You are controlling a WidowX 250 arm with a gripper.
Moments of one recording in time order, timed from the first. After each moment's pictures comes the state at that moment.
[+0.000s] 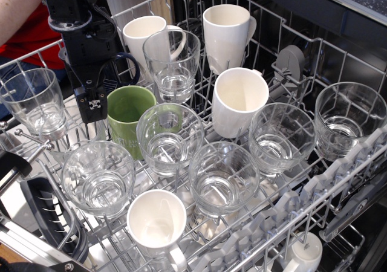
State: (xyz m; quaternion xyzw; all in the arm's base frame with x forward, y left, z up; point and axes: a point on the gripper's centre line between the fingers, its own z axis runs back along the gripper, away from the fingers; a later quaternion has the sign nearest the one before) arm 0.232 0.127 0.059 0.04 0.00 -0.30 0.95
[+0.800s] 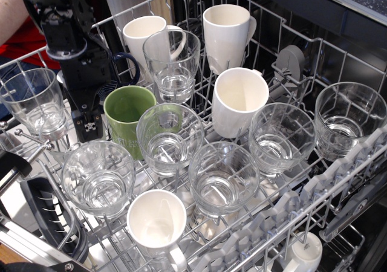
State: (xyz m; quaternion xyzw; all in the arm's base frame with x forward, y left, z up) arm 0.228 0.137 0.023 0.04 -0.01 -0.31 0.95
